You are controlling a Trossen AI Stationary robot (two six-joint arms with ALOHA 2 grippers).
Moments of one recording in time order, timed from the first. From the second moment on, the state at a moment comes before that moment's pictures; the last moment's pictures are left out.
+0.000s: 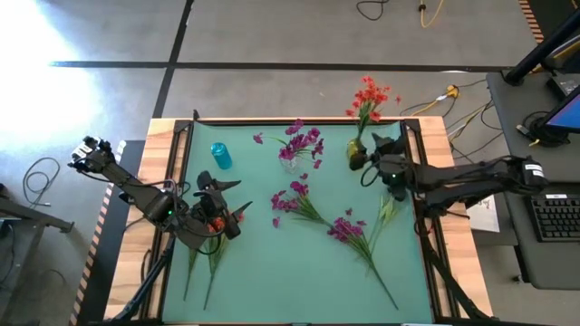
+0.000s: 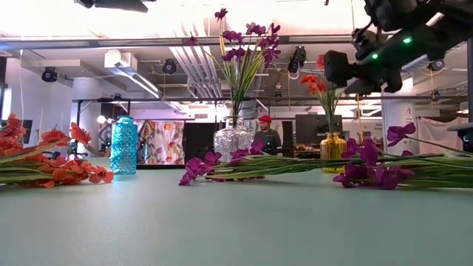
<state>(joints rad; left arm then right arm) -0.61 1.11 0.92 -0.48 -1.12 -0.44 -0.16 1.01 0.40 0.29 0.97 0.35</state>
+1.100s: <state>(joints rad) -0.64 1.16 0.92 -0.77 -0.41 -1.19 0.14 1.18 0.82 -0.44 0.22 0.62</state>
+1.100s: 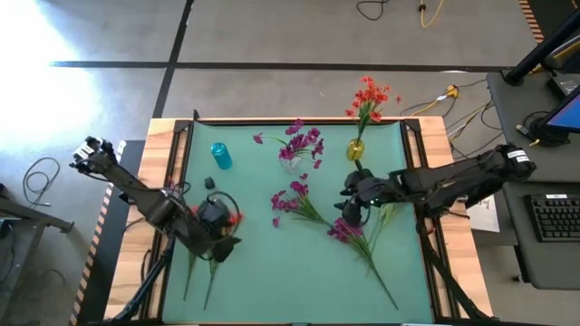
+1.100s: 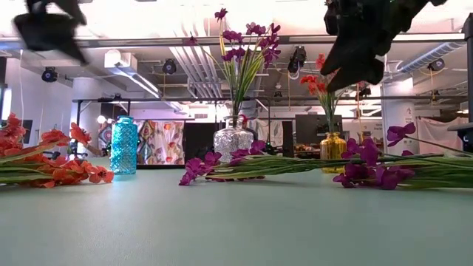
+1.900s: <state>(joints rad) -0.78 1.68 1.06 -0.99 -0.09 -1.73 0.17 1.21 0.84 -0.48 0.24 0.62</state>
